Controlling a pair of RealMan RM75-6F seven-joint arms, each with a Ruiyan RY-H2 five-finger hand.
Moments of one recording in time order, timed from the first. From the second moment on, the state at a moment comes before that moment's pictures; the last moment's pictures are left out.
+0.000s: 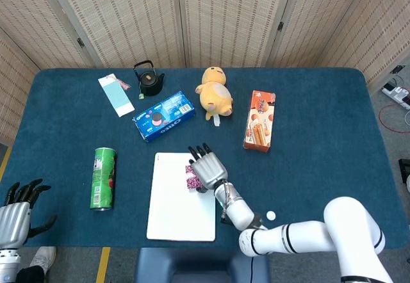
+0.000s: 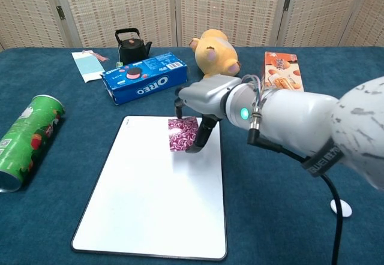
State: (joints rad) left arm -0.04 -1.16 -0.03 -1.69 1.43 1.47 0.09; right arm 1.12 -1.75 0.19 -1.56 -0.50 1.00 -1.03
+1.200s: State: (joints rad) left arm -0.07 -1.15 -0.03 -1.78 1.46 1.48 0.18; right arm 0.70 -1.27 -0.21 -1.75 -1.46 1.14 -0.42
